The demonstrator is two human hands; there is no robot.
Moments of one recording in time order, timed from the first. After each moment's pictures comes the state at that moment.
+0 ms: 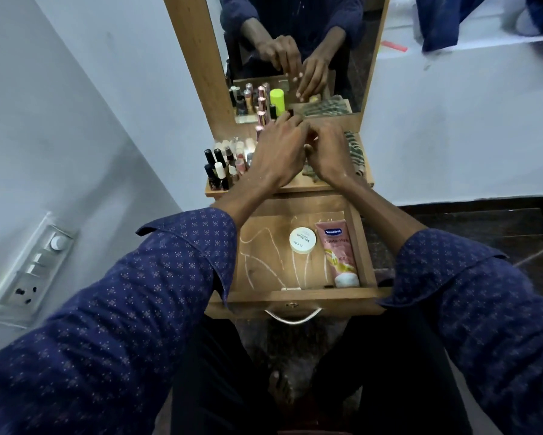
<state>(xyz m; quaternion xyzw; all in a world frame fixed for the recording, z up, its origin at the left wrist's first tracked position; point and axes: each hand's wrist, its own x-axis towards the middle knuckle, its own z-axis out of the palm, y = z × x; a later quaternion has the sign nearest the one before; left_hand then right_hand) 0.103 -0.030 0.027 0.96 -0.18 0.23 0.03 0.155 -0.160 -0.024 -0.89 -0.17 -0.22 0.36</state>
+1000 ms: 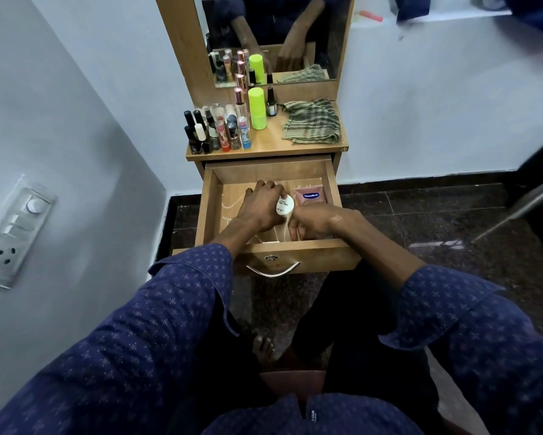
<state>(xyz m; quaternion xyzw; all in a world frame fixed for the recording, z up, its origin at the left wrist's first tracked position) -0.002 -0.034 -0.117 0.99 -0.11 -0.06 0.09 0.000 -0.205 -0.100 -0.90 -0.32 0.29 0.05</state>
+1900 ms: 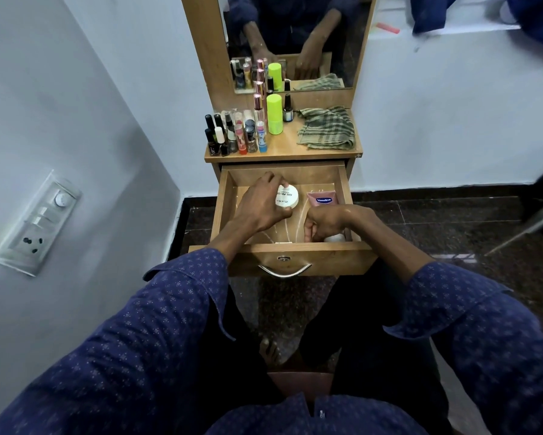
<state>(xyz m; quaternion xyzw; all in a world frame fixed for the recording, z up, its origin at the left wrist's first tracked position) -0.021 -0.006 -0.097 0.97 -0.10 0.05 0.22 0.010 -0.204 -0.099 -0.87 -0.28 0.39 0.12</state>
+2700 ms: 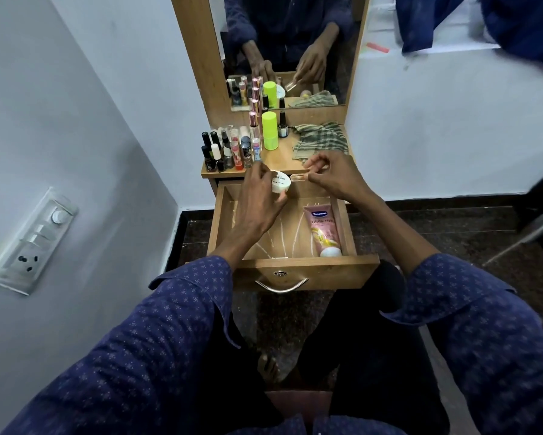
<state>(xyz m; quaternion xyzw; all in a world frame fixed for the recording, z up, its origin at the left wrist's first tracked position) -0.009 -0.018 -0.080 0.96 -0.04 0.20 0.21 0.052 -0.221 -0.048 -0.88 -0.15 -0.02 0.44</state>
